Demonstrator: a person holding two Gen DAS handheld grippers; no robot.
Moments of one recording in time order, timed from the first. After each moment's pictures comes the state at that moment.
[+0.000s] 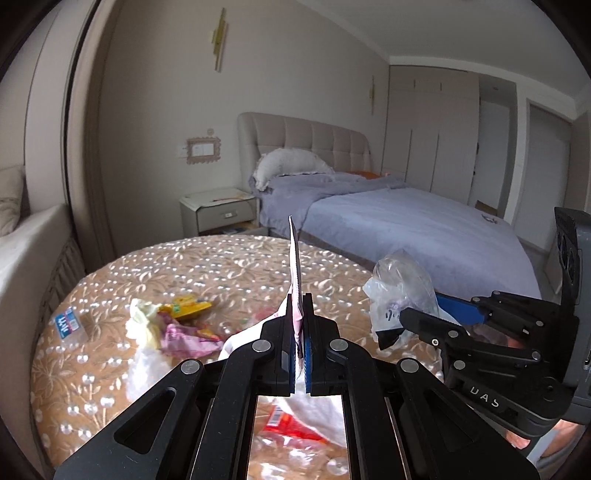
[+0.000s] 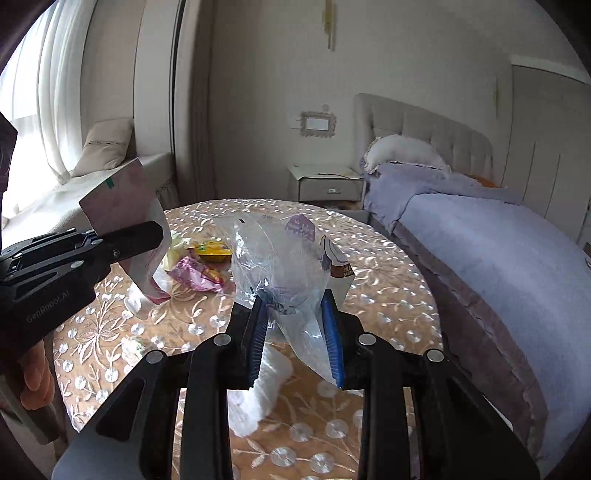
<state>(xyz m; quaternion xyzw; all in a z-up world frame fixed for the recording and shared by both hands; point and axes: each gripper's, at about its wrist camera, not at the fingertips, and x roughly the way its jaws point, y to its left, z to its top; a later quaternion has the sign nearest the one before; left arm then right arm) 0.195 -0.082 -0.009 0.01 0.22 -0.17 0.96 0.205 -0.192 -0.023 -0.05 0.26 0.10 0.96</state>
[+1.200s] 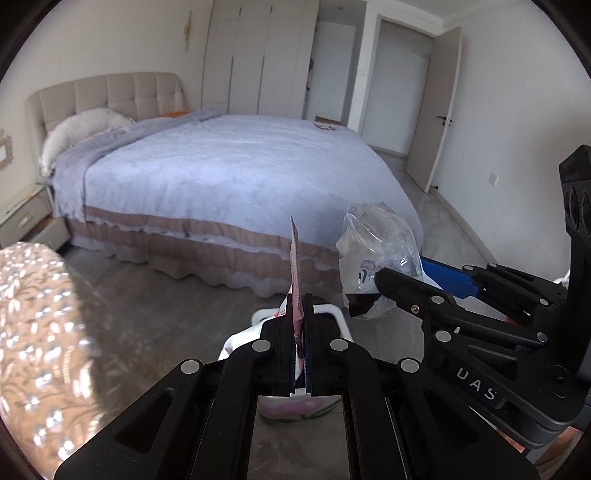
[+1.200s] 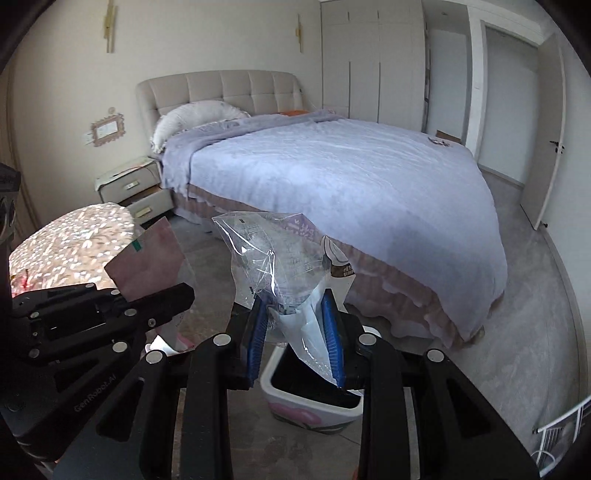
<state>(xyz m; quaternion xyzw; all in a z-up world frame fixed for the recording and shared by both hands) 0.229 -0.480 -0.137 0.11 0.31 -0.48 0.82 0.142 -0.505 -0.125 0.09 0.30 -0.23 0.92</state>
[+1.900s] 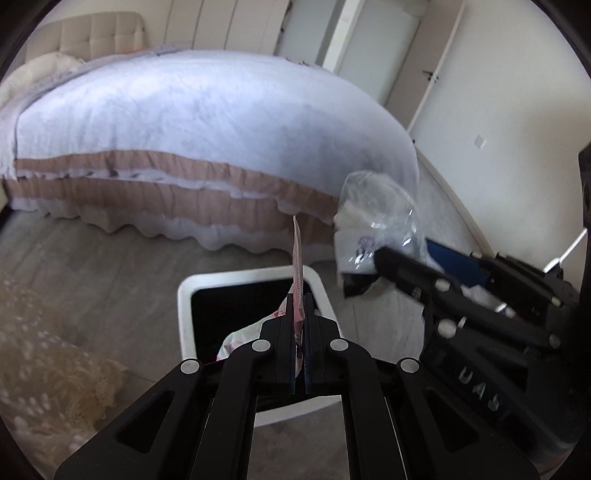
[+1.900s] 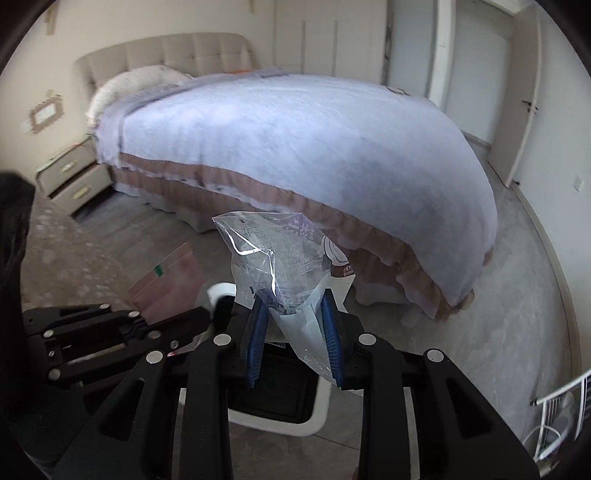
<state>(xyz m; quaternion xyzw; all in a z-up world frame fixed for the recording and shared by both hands) 0.281 -0.610 -0.277 0.13 0.41 -0.53 0.73 0.183 -0.606 -0.238 0.11 0.37 -0.32 0.87</state>
